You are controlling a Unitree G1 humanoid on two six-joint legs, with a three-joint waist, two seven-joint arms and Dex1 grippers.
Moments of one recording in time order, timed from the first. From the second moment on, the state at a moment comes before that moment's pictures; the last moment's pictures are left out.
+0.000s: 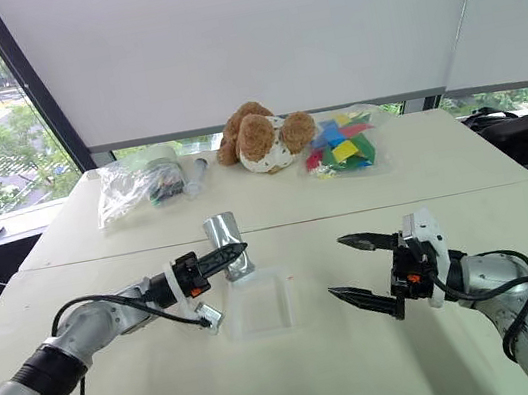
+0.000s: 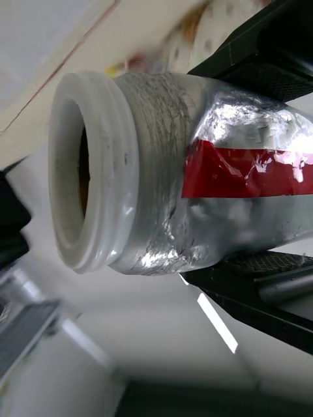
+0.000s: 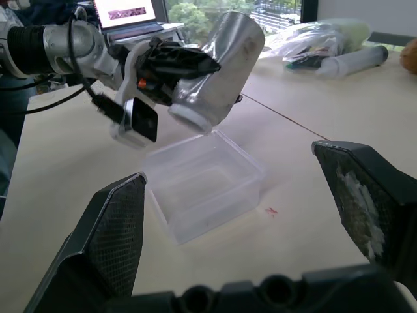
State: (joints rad) left arm -0.70 0.79 -0.59 0.28 1.58 -0.46 0.77; right arm -0.13 -0.69 -0.15 -0.27 0.59 0.21 1.06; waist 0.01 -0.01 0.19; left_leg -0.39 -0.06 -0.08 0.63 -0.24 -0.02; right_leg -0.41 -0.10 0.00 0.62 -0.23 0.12
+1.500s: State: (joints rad) left arm 0.11 0.46 0.43 -0.01 -0.65 0.01 -0.24; right arm -0.31 -0.49 -0.05 -0.05 0.57 -0.08 1.26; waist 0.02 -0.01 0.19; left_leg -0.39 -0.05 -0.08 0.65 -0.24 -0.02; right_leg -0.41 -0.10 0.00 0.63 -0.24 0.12
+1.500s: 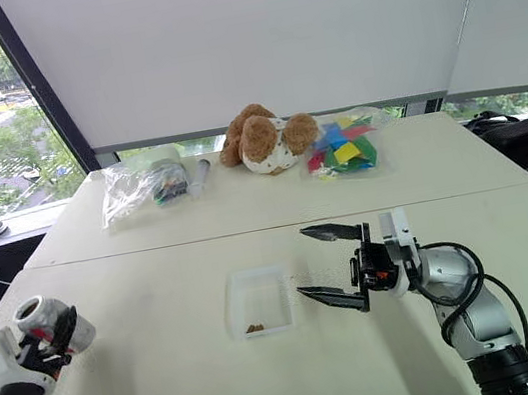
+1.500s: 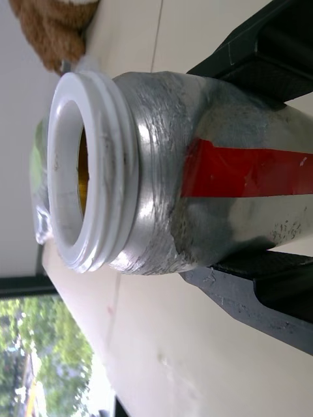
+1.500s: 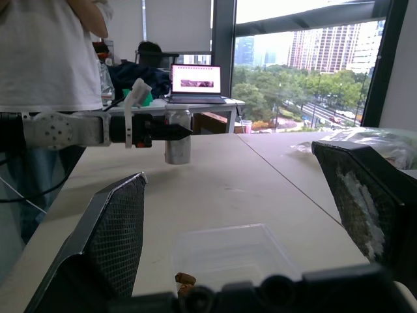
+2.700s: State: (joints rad) left arm 0.16 0.50 0.52 0.16 -0.48 -0.09 -0.50; right arm -0.21 -0.64 -0.13 -0.15 0.60 0.10 1.22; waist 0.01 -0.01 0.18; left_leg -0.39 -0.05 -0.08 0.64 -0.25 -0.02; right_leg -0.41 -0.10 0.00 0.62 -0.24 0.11
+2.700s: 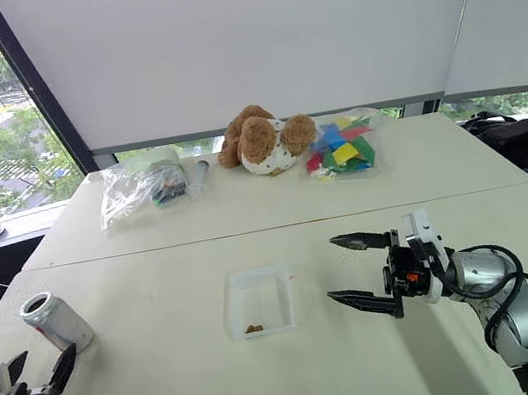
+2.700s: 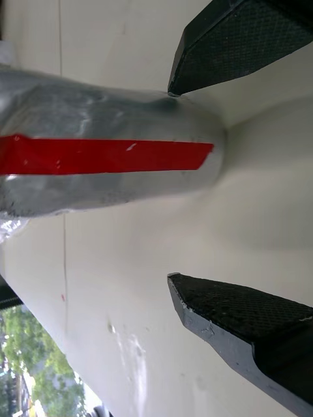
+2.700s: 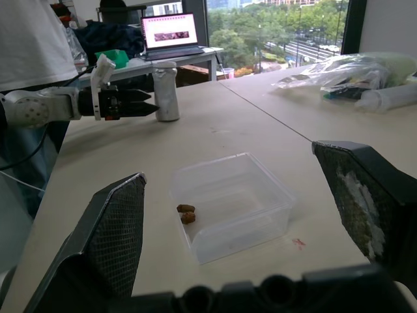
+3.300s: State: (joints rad) left arm 0.39 0.55 0.54 -0.07 -0.47 -0.01 -0.60; right arm -0.19 -0.70 -0.15 -0.20 0.62 0.19 1.22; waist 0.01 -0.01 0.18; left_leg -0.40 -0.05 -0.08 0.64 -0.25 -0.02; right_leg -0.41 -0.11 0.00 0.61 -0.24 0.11
